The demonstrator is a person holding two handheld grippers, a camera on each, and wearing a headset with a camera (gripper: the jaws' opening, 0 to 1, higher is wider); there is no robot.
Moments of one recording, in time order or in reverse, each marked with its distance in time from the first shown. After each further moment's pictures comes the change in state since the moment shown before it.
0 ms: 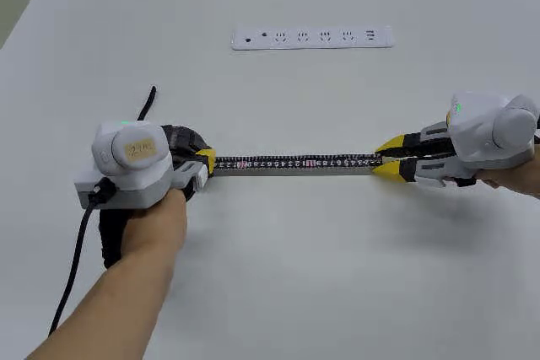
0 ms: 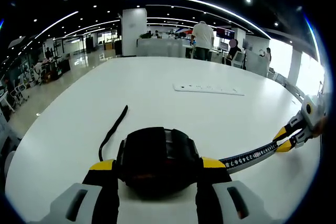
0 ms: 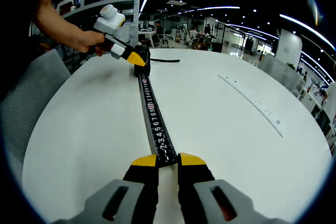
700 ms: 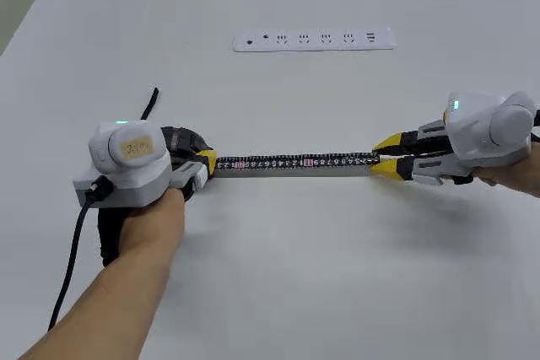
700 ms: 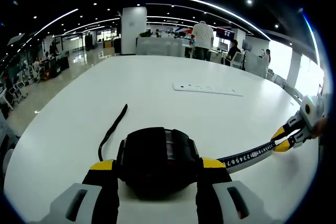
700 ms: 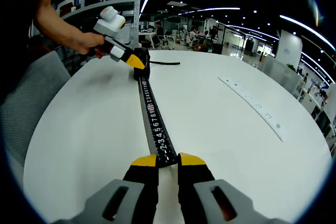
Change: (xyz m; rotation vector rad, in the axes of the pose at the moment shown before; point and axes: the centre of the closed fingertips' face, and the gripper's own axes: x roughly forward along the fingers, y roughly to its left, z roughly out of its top) left arm -0.002 0.000 0.000 -0.013 0.009 -0.013; right arm 0.000 0.001 0.009 -0.001 -0.008 -0.001
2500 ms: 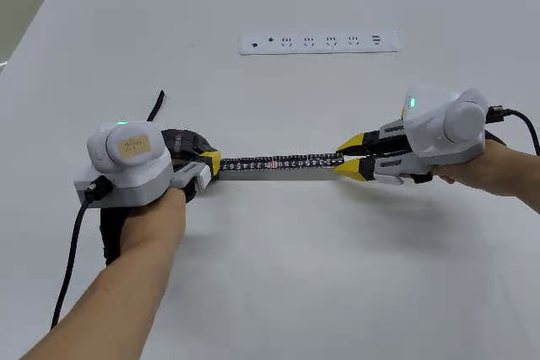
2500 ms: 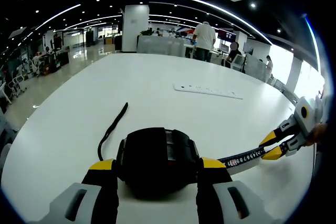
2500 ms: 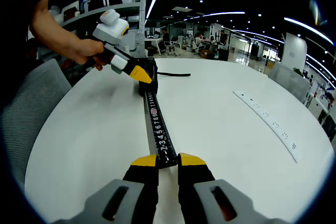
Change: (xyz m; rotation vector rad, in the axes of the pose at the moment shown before) left arm -0.002 0.001 0.000 -0.043 0.014 -0.016; right arm 0.040 0.017 0.041 -0.008 -0.056 0.055
